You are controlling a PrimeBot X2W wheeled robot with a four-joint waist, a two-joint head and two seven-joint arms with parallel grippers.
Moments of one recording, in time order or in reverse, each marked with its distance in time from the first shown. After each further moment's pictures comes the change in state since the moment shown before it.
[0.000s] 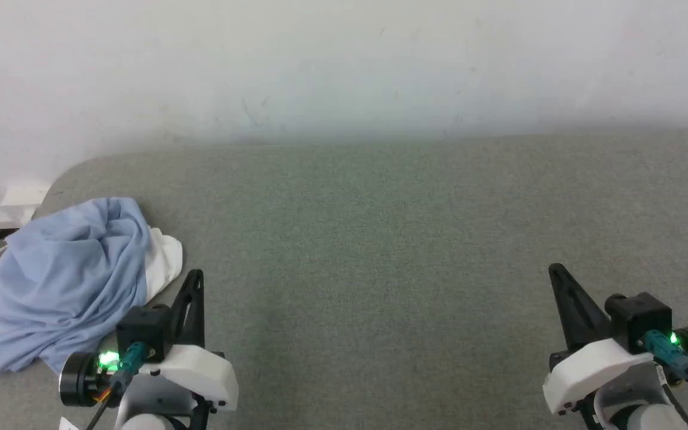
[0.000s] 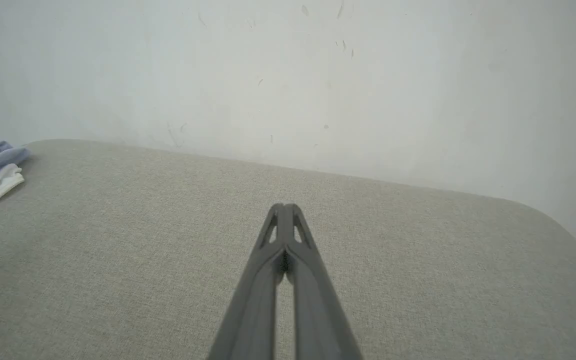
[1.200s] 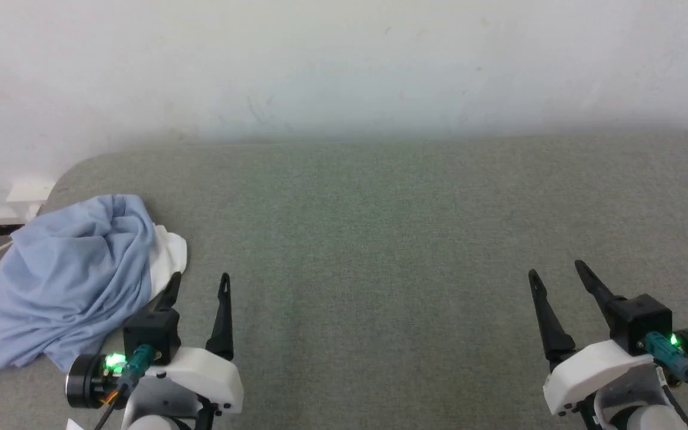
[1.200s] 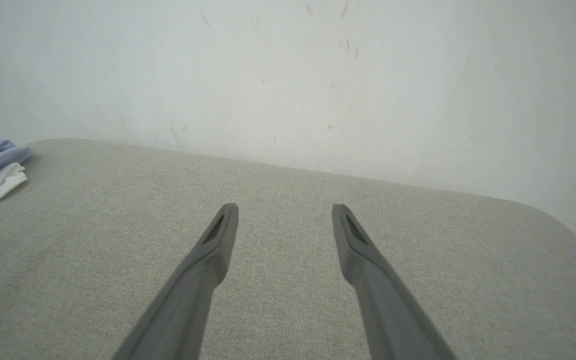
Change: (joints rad) left arm -0.001 0.000 -0.015 0.021 -0.004 0.009 -0.015; right arm 0.001 -0.001 -0.001 0.008 0.000 0.000 -0.010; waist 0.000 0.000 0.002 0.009
